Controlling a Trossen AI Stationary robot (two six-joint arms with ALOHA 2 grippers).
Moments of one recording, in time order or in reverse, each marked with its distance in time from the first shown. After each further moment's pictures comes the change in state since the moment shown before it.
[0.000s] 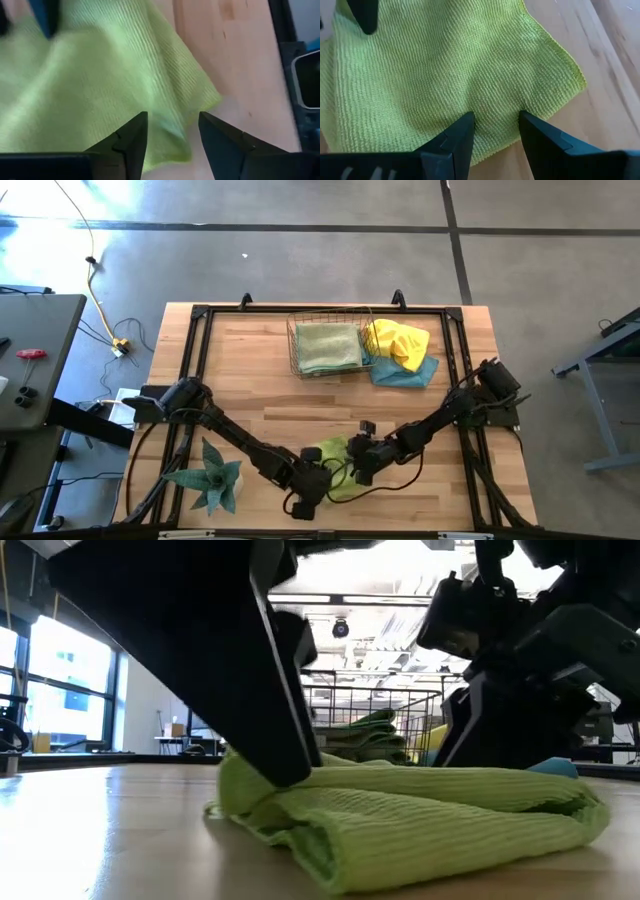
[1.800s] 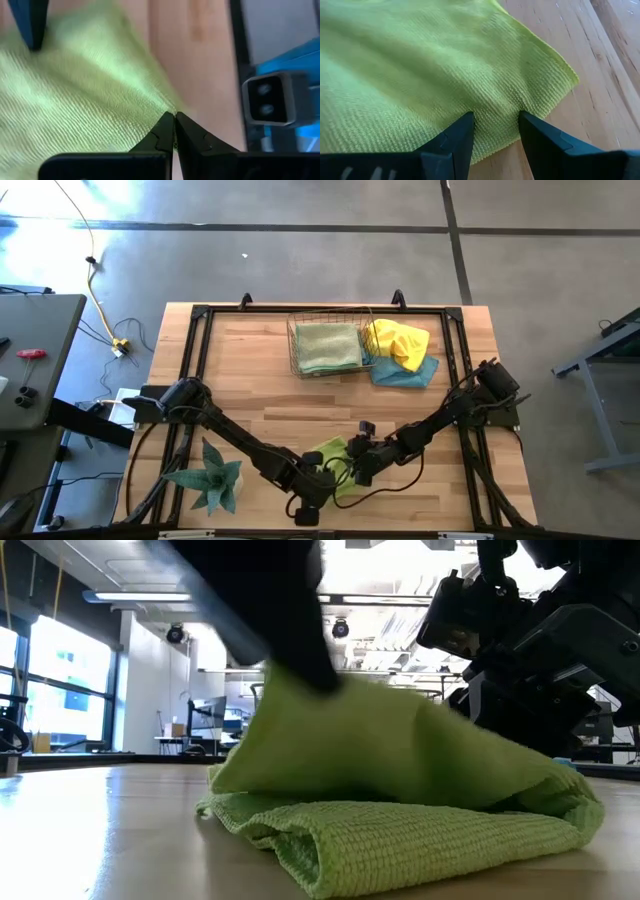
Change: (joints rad) left arm -0.008 0.000 0.096 -0.066 0.079 -0.088; right arm -0.003 0.007 -0.002 0.022 0.018 -0.007
